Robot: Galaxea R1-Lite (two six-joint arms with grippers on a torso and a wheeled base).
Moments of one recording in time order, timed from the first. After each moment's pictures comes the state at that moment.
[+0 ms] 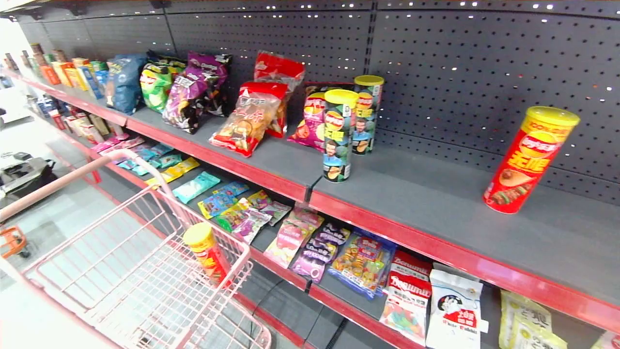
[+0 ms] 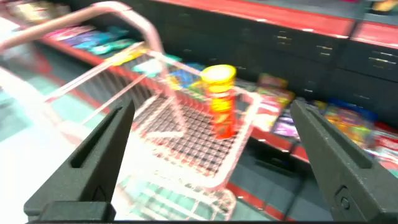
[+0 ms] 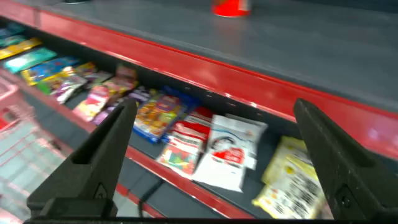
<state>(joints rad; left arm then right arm) 0.00 0.00 0.00 0.00 0.04 0.00 0.00 0.00 0.00 0.01 0.01 0.00</state>
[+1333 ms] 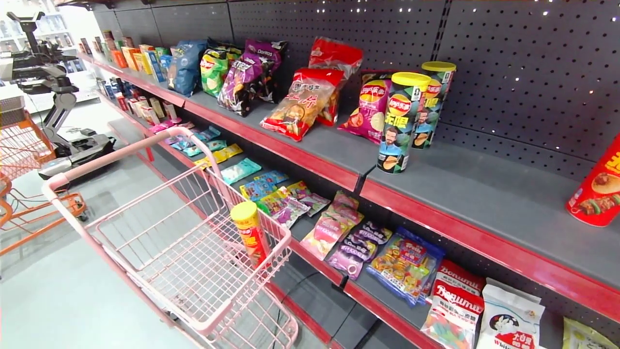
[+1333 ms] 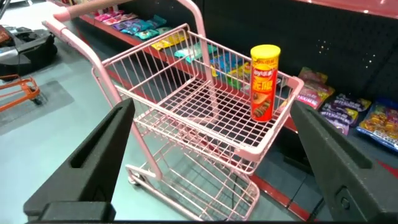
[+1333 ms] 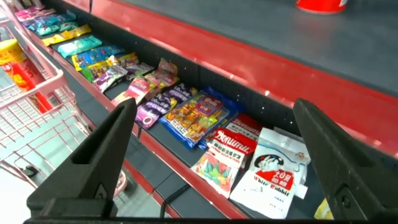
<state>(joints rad) 0.00 0.00 0.00 0.00 0.03 0.00 0.00 0.00 0.00 0.01 0.01 0.01</state>
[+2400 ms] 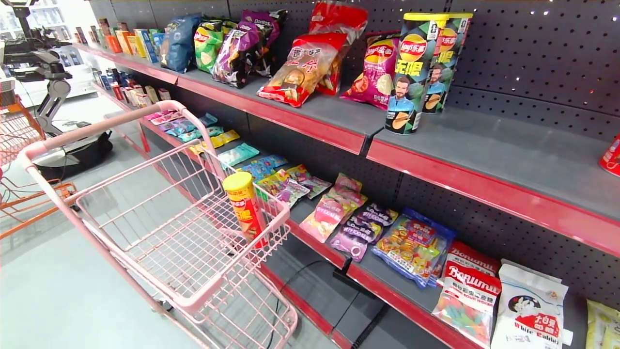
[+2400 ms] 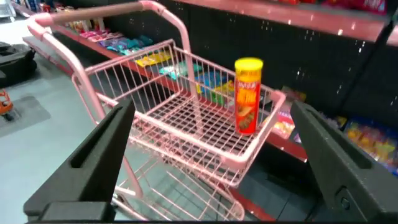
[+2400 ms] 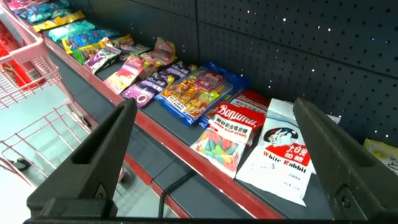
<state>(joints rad) -0.02 0.13 -0.22 -0.02 0.00 -0.07 0.00 0.00 0.00 0.01 0.01 0.02</state>
